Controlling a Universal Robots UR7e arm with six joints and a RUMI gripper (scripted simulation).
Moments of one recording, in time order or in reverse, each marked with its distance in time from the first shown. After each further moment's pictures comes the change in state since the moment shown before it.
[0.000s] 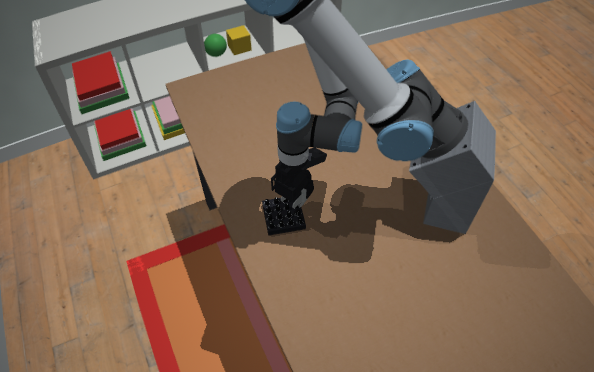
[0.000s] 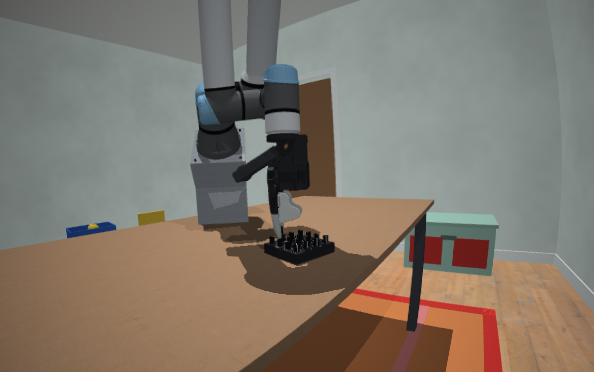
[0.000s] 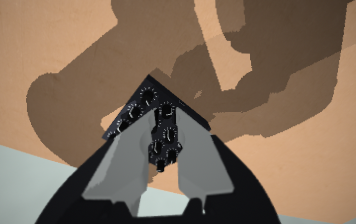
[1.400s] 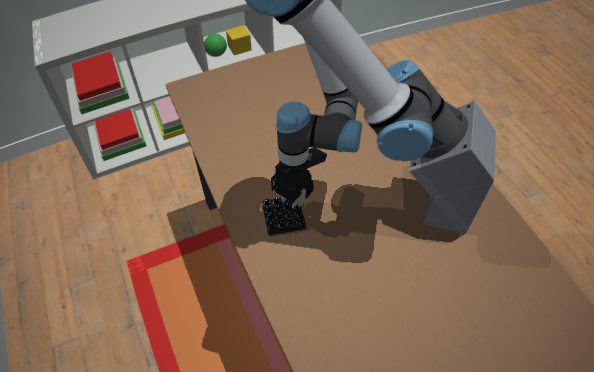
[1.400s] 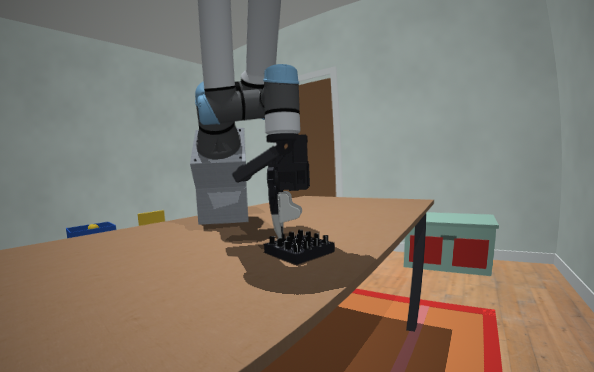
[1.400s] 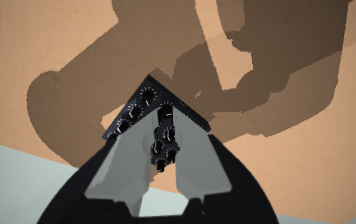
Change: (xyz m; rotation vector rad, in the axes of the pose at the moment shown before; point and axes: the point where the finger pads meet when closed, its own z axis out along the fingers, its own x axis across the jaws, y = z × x) arm 0.000 0.000 0.000 0.000 0.000 0.000
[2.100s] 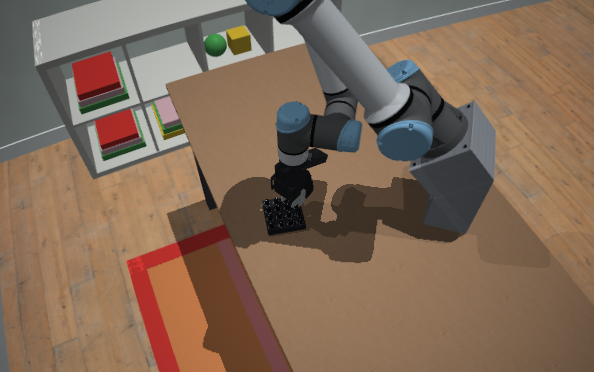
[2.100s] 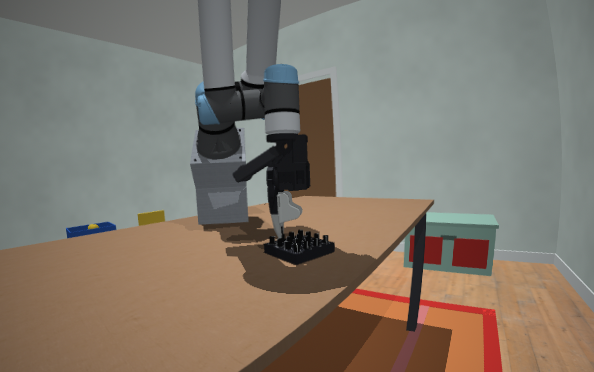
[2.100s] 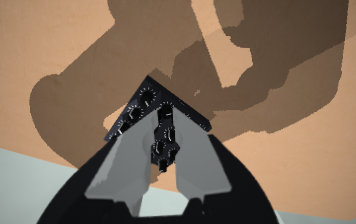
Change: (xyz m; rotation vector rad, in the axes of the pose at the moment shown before) arm 0.000 0.000 0.000 0.000 0.000 0.039
